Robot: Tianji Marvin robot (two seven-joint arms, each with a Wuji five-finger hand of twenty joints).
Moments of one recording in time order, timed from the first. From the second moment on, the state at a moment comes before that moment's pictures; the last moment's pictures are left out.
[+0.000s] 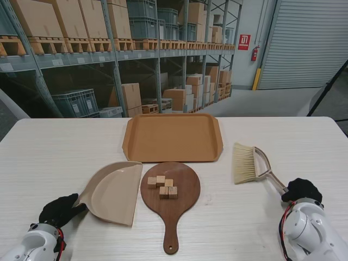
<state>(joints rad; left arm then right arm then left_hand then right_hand) 1.94 -1.09 -1.56 -1.61 0.88 0.07 0.09 -1.66 -1.13 1.48 -1.40 -0.74 0.45 -0.20 1.09 -0.05 -0.11 -0.02 0.58 0.35 1.06 0.79 1.04 0.15 1.32 0.93 0.97 0.19 1.50 0.71 0.48 0.35 1.43 0.71 0.63 -1.06 0.99 0.52 1.14 -0.10 1.12 1.04 1.37 -0.03 1.11 0.79 1.26 0.03 1.47 0.48 1.06 0.11 1.74 0.41</state>
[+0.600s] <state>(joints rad) 1.94 -1.09 -1.56 -1.61 0.88 0.07 0.10 -1.70 -1.14 1.51 -1.48 -0.70 0.38 -0.23 1.09 -0.05 -0.11 -0.02 0.58 0.35 1.06 0.79 1.04 0.15 1.32 0.93 0.97 0.19 1.50 0.71 0.48 0.35 1.44 0.71 0.06 -0.06 0.86 0.69 1.25 -0.26 1.22 1.04 1.37 -0.07 1.13 0.80 1.25 -0.01 1.53 0.54 1.07 0.07 1.76 0.43</state>
